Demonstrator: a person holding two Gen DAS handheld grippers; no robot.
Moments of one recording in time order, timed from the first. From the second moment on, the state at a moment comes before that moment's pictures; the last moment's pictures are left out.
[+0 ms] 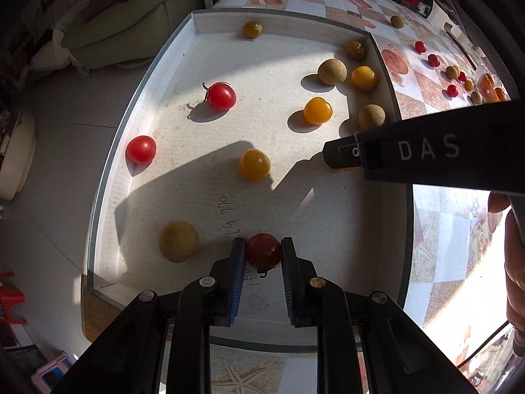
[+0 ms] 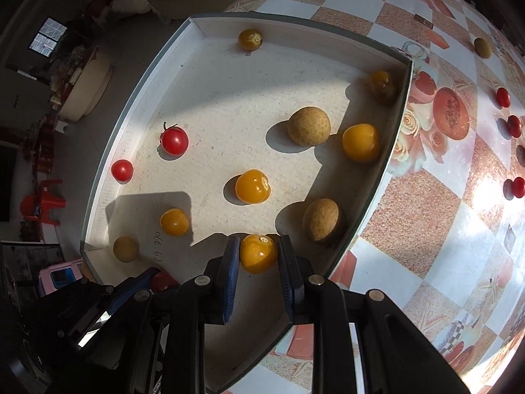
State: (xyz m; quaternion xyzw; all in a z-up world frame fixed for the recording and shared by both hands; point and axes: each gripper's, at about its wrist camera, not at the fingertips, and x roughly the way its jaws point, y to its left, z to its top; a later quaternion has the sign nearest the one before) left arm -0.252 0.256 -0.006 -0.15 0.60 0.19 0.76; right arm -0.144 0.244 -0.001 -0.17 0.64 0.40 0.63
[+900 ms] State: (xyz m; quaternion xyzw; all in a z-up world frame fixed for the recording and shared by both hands) left arm -0.273 0.267 0.040 -0.12 0.61 0.23 0.75; right arm -0.154 0.196 0.063 -0.19 0.62 0.31 0.69
